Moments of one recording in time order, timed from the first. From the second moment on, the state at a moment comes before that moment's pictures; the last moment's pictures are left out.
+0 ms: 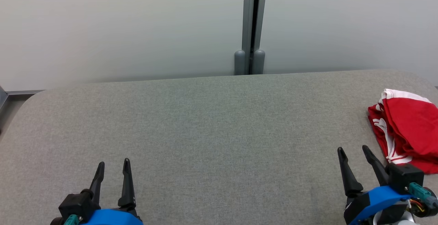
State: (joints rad) left arm -0.01 0.08 -0.05 0.34 -0.28 -0.09 -0.26; right arm -0.06 -0.11 -0.03 0.23 0.17 0.13 -0.08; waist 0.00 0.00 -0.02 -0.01
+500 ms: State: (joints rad) left arm -0.01 0.08 -0.04 0.36 -0.28 -0.11 -0.26; right arm -0.06 -0.10 -0.03 0.25 0.17 0.13 -0.09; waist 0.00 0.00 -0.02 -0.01
